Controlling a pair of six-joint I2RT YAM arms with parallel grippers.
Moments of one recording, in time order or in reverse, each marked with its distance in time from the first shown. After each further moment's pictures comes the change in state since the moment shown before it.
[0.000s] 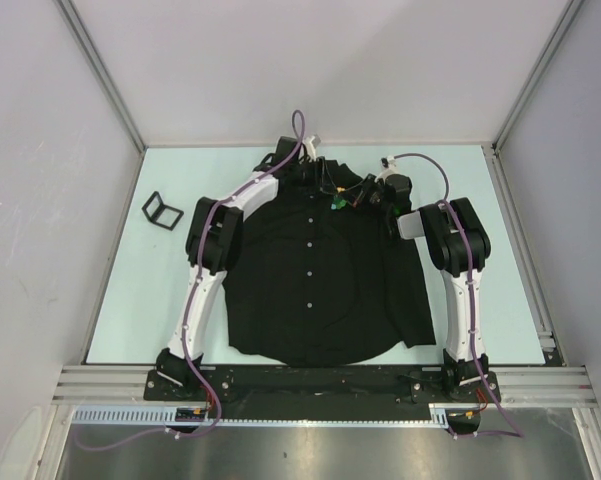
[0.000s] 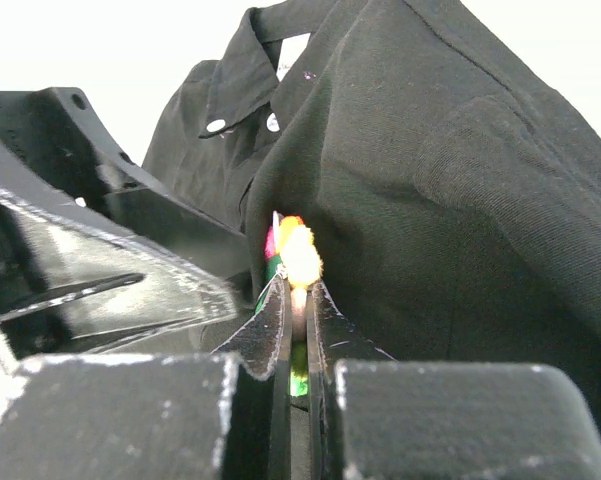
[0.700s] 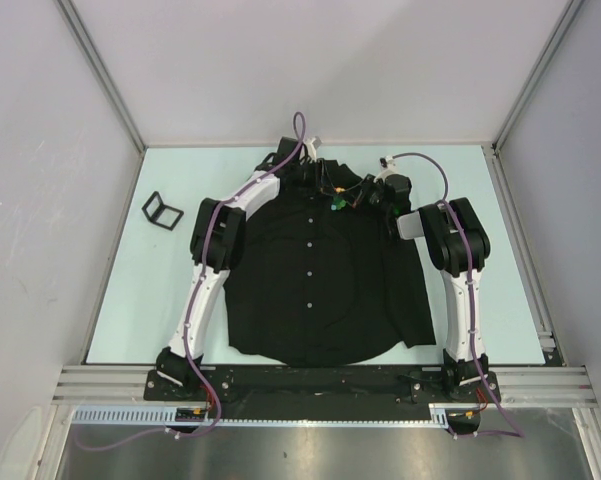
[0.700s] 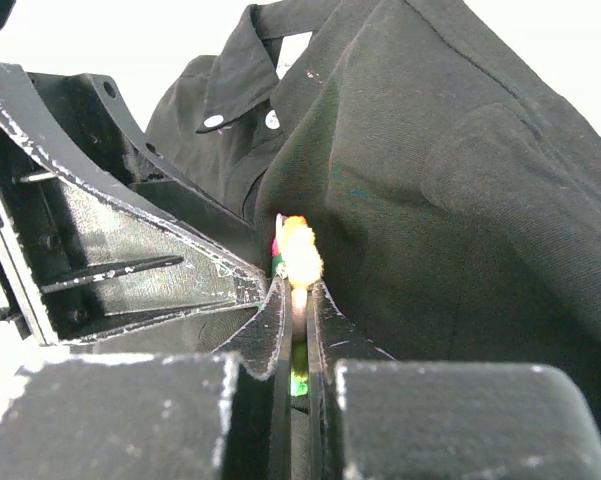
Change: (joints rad) left arm 0.001 0.073 0.097 -0.066 0.014 0.002; right arm 0.004 0.000 0.000 0.005 -0.002 -0.040
